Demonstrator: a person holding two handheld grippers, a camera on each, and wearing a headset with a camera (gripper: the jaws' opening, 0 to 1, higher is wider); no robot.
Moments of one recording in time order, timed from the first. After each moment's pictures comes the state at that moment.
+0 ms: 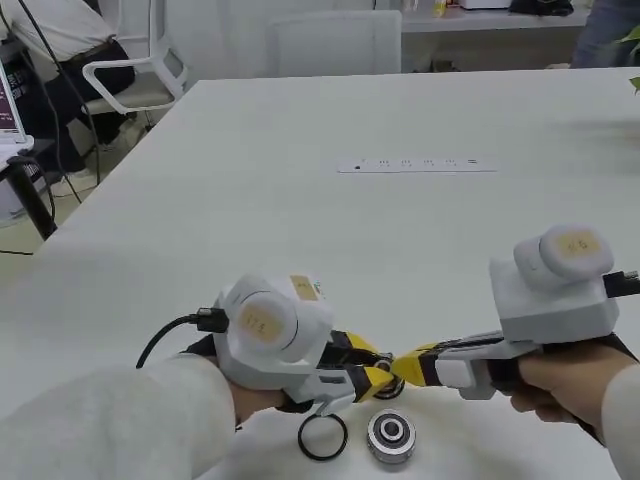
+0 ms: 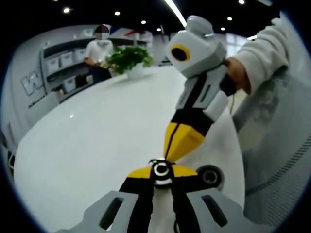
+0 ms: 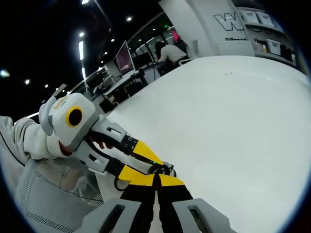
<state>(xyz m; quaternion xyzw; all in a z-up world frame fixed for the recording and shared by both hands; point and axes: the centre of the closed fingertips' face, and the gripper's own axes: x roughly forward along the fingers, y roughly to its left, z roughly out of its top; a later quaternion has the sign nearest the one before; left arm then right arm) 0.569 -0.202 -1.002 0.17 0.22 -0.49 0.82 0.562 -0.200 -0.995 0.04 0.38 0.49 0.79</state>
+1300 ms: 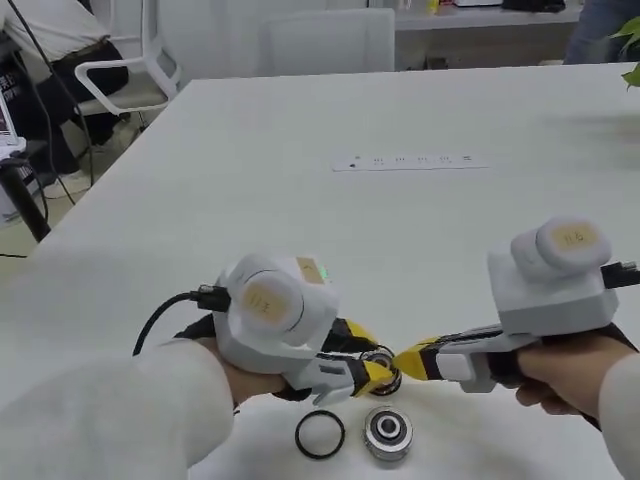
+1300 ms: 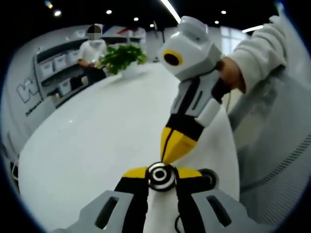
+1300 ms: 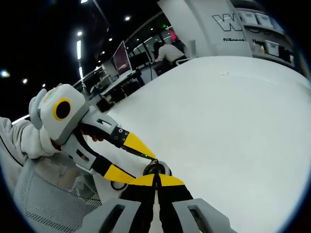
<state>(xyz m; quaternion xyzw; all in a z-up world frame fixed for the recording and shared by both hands) 0.564 -0.207 -0.983 0.21 0.23 -0.51 0.80 0.567 -0.207 -0.994 0.03 0.38 0.48 0.79</state>
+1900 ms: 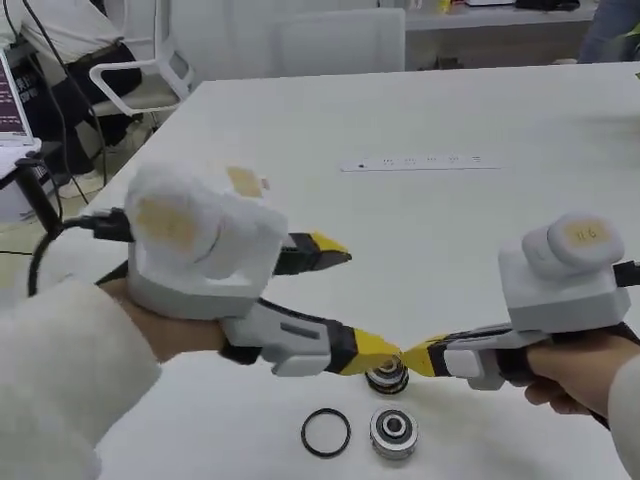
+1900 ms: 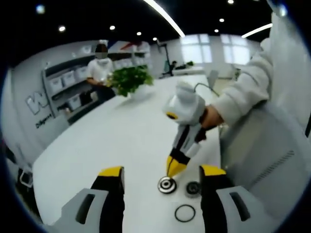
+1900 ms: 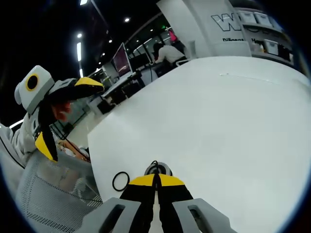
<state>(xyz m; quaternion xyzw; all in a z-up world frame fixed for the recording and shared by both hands) 0.537 -0.172 -0.875 0.20 0.16 -0.49 0.83 0.564 -0.206 -0.990 0.04 0.38 0.48 0.79</state>
